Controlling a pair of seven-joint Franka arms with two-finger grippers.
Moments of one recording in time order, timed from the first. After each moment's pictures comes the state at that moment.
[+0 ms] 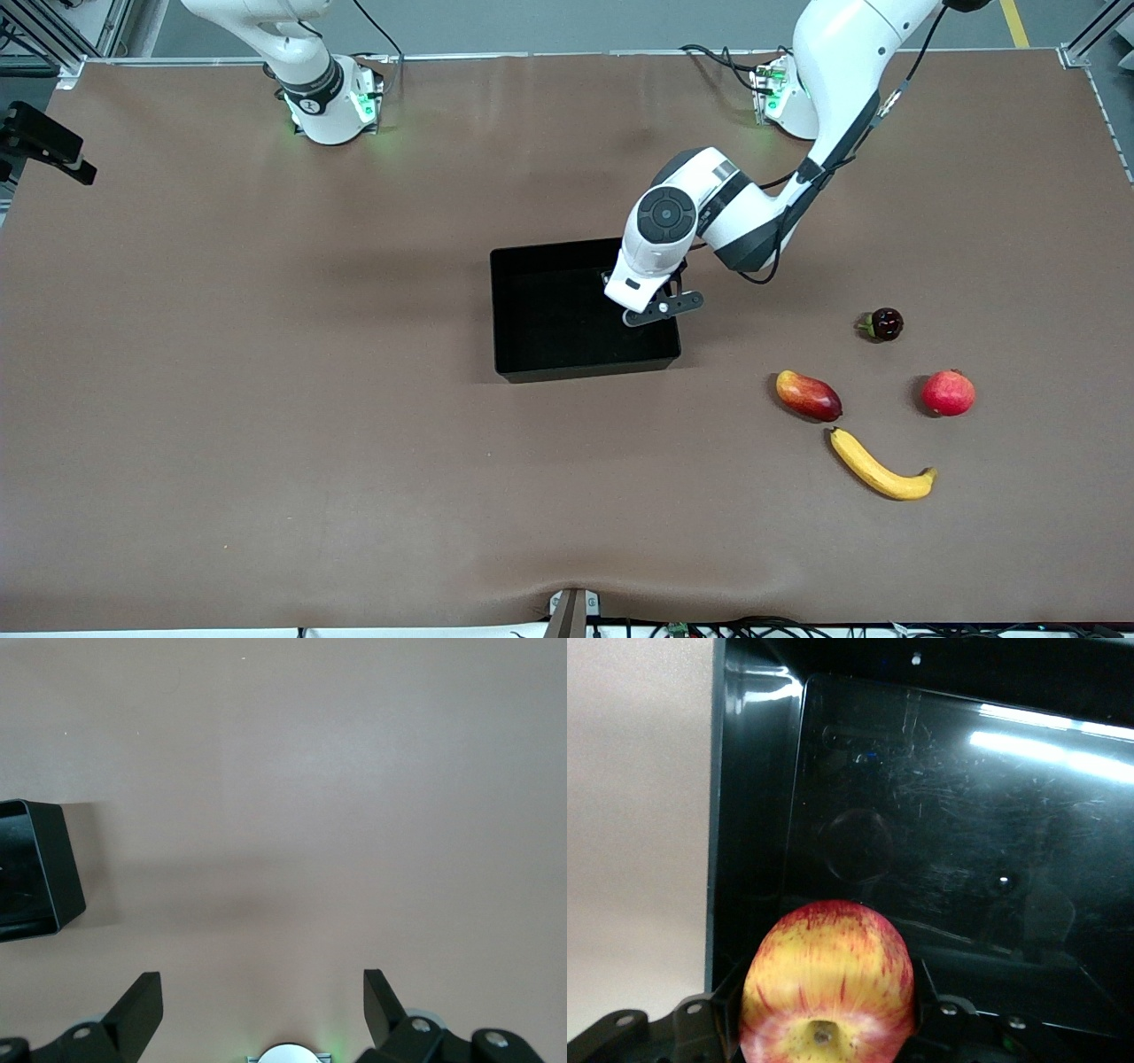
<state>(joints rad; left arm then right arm) -0.22 0.52 -0.53 -1.85 0.17 2.17 -1.08 -0.02 -0.05 -0.03 -1.43 0.01 1.35 0.00</state>
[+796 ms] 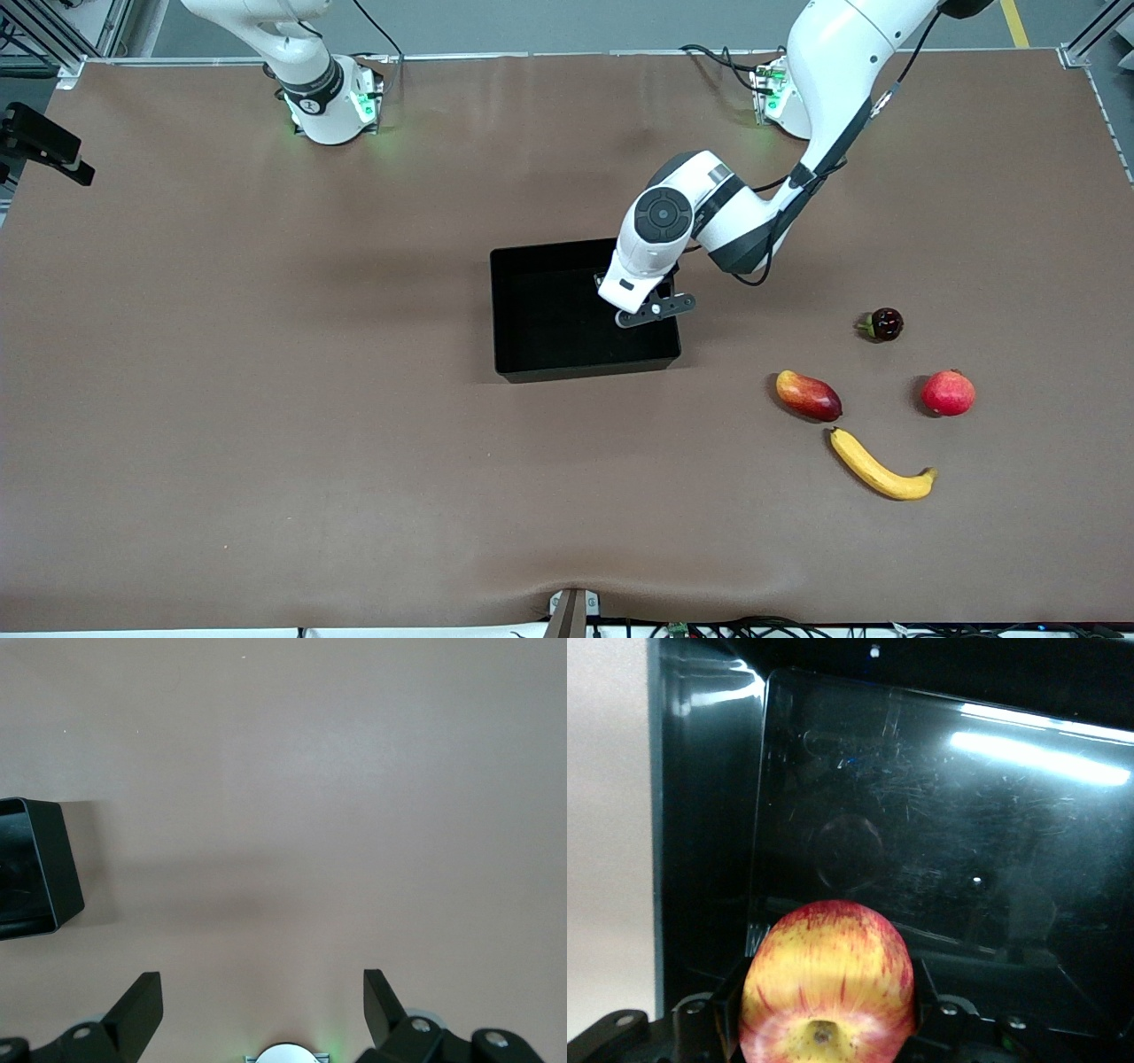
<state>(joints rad) -0.23 0.55 -0.53 -1.85 0.17 2.24 -1.08 -0.02 -0.05 -0.03 -1.43 0.01 1.35 0.00</state>
